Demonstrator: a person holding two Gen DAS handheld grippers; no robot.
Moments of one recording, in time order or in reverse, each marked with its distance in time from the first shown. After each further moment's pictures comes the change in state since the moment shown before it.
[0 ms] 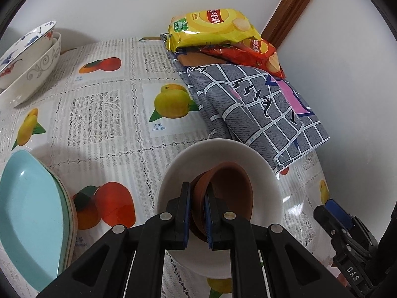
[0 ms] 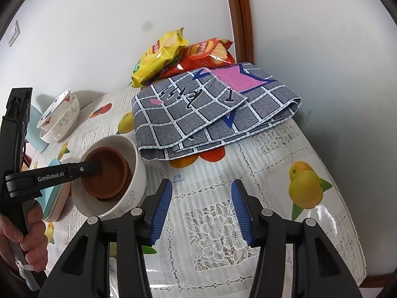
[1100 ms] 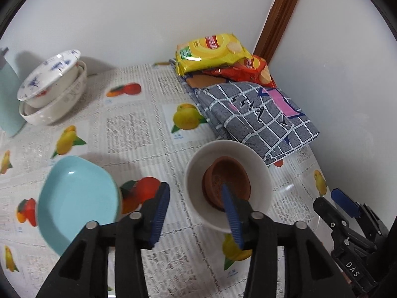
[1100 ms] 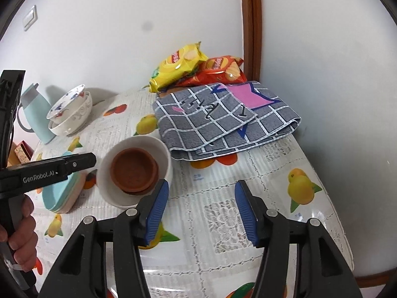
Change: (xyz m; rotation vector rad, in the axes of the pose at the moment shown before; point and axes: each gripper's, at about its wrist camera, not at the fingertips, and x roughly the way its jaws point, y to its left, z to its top) left arm -0.075 0.003 -0.021 0.084 -0.105 0.089; right arm -0.048 0.041 -0.005 -0.077 -0.058 -0.032
